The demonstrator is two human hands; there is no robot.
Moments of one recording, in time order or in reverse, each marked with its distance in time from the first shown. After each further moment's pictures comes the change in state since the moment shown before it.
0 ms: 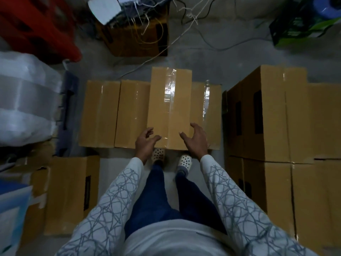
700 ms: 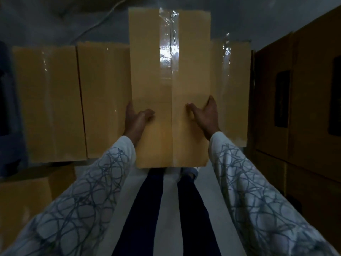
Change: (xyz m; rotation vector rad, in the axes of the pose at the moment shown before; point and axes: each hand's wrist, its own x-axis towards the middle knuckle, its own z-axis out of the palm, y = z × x) left_hand 0.334 -0.104 0.048 -0.007 -0.021 -0.152; right_hand 0.300 0.123 0.168 0.225 0.106 0.330
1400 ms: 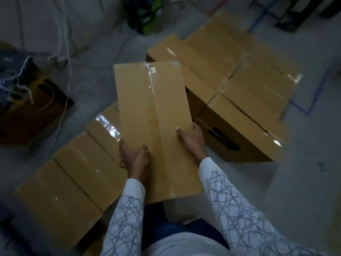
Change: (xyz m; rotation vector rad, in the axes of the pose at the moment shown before) left_hand -0.411 0.083 -0.021 0.402 -0.264 0.428; right_hand -0.444 0.003 -0.225 0.503 0.501 0.233
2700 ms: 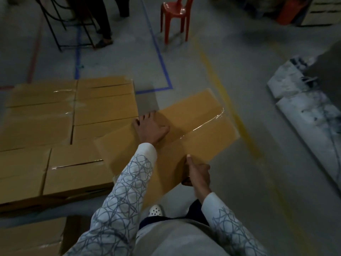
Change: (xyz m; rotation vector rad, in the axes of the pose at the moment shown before) left_hand -0.469 0.107 0.707 1.118 -0.706 1.299; right_hand -0.016 0.378 -0.585 0.851 0.700 0.617
